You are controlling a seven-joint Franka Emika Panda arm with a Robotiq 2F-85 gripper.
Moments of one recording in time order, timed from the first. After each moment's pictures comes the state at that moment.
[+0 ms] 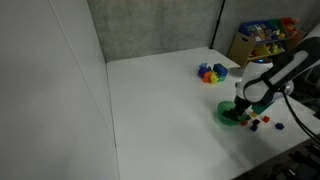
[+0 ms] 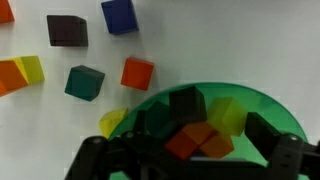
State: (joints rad) arm -0.12 0.67 0.01 -2.25 -0.01 2.80 -0.16
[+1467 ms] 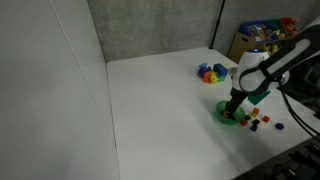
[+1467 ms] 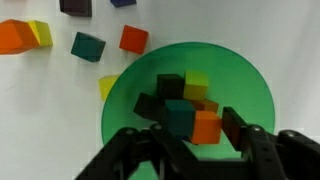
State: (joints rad) arm -0.09 0.61 0.02 -2.19 -0.01 2.67 -0.16
